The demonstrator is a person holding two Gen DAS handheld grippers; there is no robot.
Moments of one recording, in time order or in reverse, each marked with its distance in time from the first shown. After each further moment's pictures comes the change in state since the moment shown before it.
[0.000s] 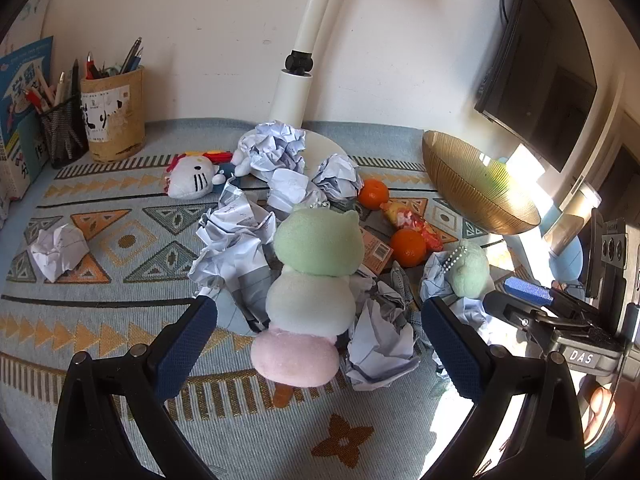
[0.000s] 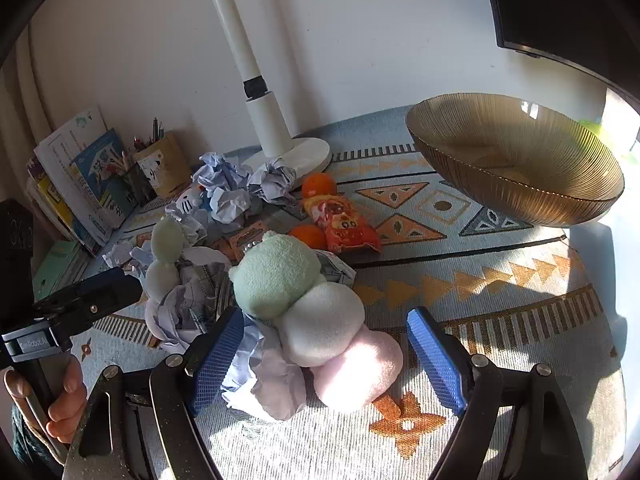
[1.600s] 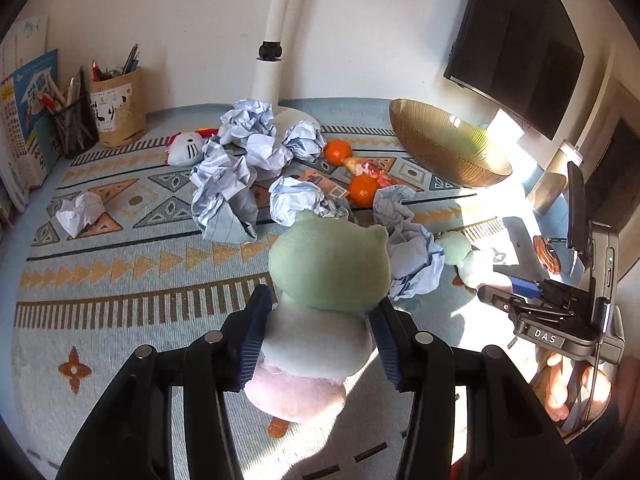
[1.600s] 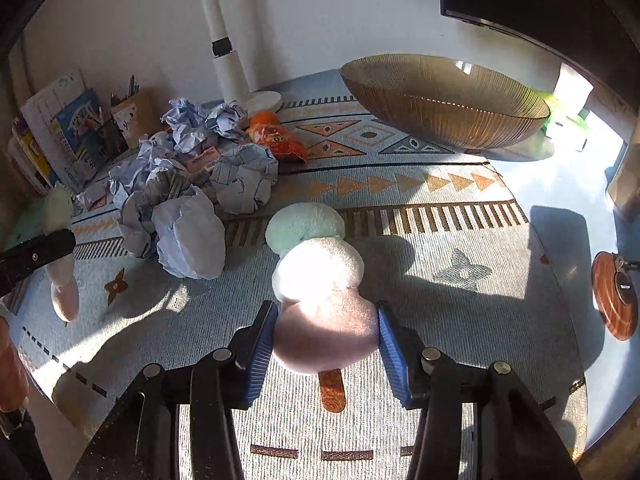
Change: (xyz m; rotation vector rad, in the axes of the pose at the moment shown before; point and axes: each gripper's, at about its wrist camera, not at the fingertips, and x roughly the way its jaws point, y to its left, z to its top) left arm -0.059 -0.053 -0.039 0.080 0.046 0.037; right arm -0.053 -0.032 -0.062 -0.017 0.064 -0.137
